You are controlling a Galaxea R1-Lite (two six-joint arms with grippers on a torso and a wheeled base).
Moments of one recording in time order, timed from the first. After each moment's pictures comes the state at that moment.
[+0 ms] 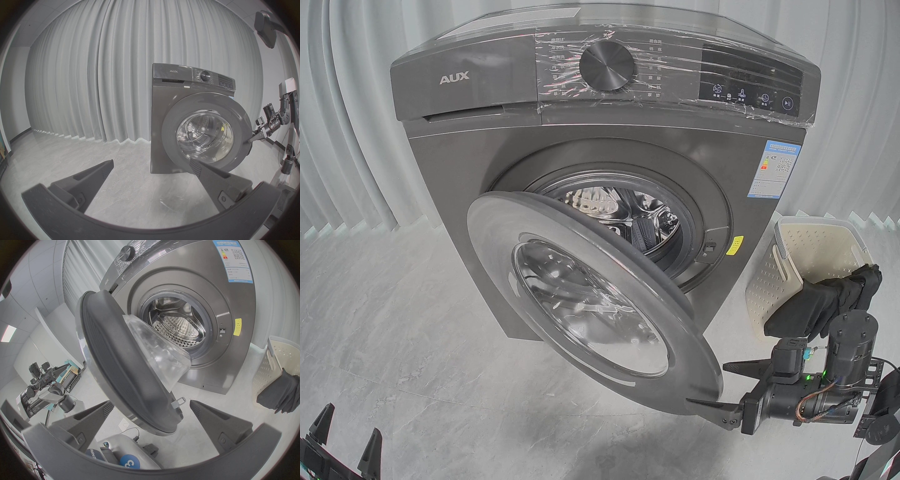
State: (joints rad) left arm 0.00 0.02 -0.02 0.00 -0.01 -0.01; right arm 0.68 1.56 -0.22 -0.93 0.13 0.19
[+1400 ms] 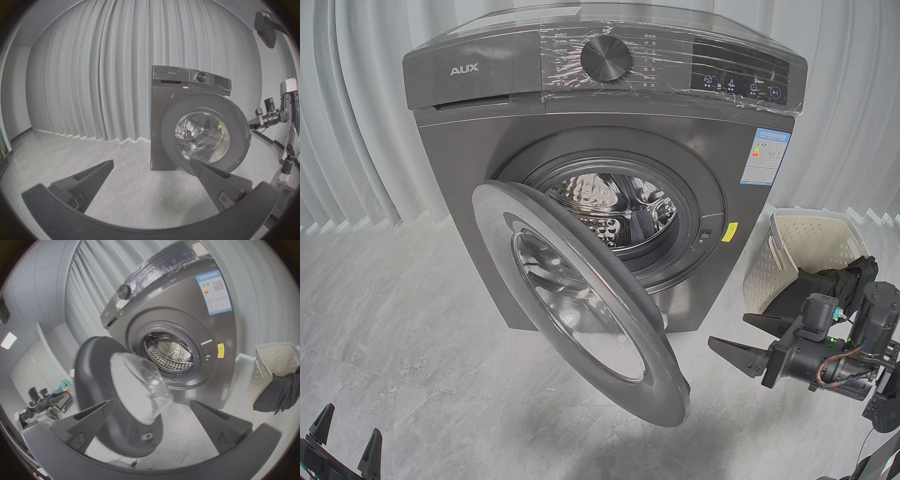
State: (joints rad) left arm 0.00 0.02 -0.02 0.00 -0.01 -0.01; right arm 0.56 1.52 -0.24 -1.11 0.16 0.24
